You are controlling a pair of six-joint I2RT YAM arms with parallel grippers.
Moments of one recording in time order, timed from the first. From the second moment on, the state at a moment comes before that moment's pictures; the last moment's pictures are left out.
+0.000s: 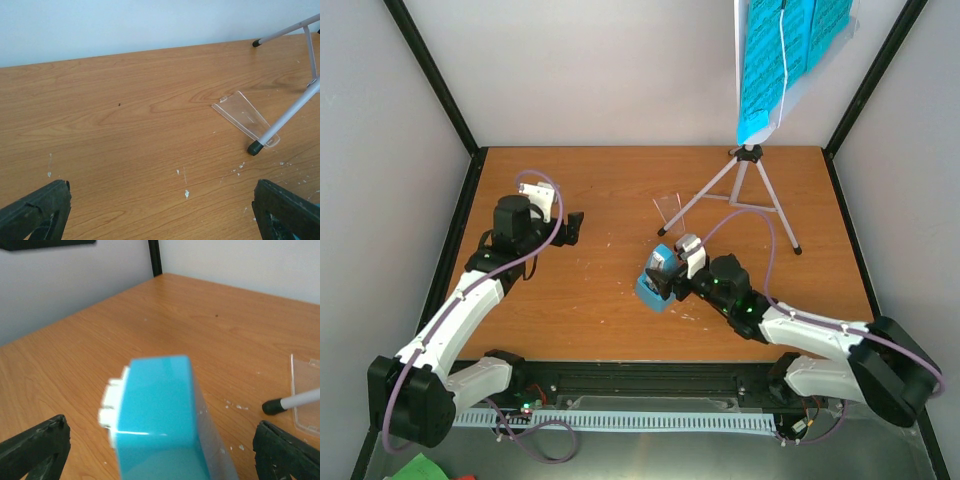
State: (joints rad) left arm -0.26 1.06 0.80 -0.20 0.11 -0.06; right arm 0.79 1.20 0.40 0.54 -0.07 0.12
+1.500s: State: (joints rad) left arm -0.42 1.09 0.34 0.43 0.68 -0.65; right arm 0.61 1.25 0.34 0.27 -0.06 0.55
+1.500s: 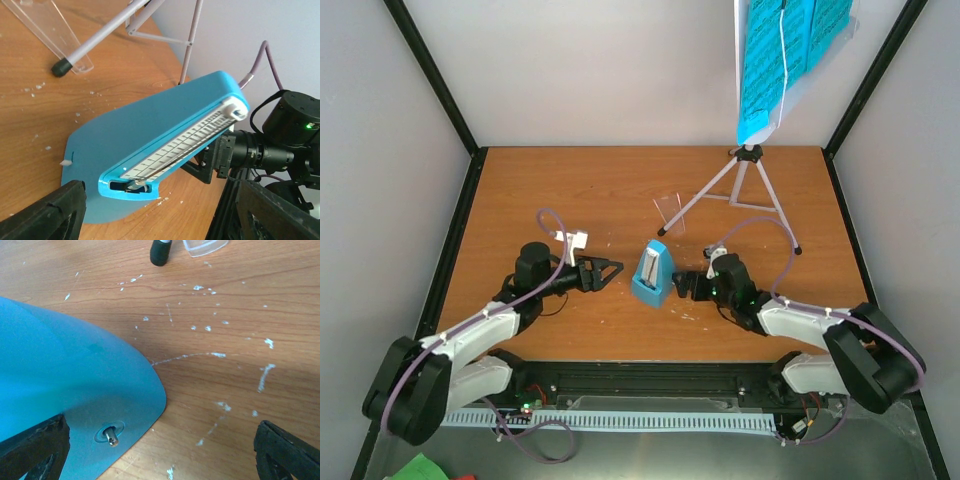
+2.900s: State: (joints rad) left arm -0.60 1.27 0.61 0.27 0.48 -0.23; right arm 0.46 0.90 0.26 0.17 -0.09 0.52
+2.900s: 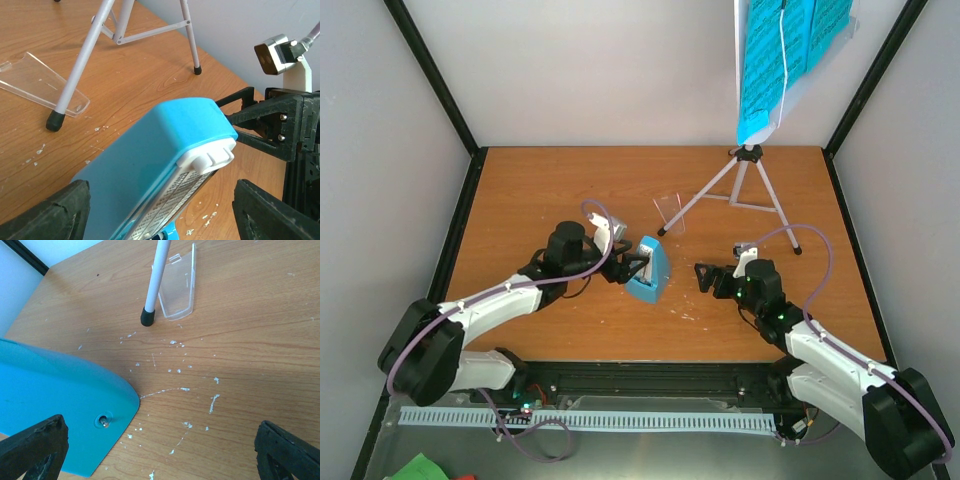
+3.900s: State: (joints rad) left arm -0.64 1.32 0.63 0.27 0.43 -0.19; right arm 0.45 0.92 0.26 0.18 -0.09 0.52
